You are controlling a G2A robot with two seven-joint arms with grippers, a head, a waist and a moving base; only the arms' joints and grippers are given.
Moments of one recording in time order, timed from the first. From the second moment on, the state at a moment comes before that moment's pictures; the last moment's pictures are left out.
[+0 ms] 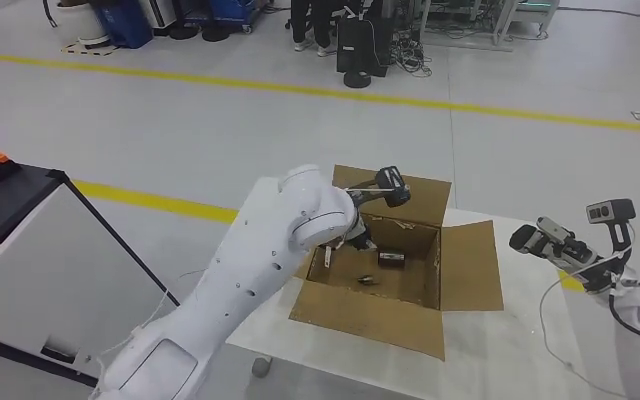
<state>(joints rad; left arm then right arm) 0.55 -1.50 -0.79 -1.47 0.97 -0.39 -1.43 -1.32 -0.89 1.80 -1.35 0.60 -0.41 1.18</state>
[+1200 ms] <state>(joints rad) 0.25 -1.60 -0.46 -1.07 0.69 -0.57 -1.25 -1.32 -0.89 1.80 -1.35 0.60 -0.41 1.18</state>
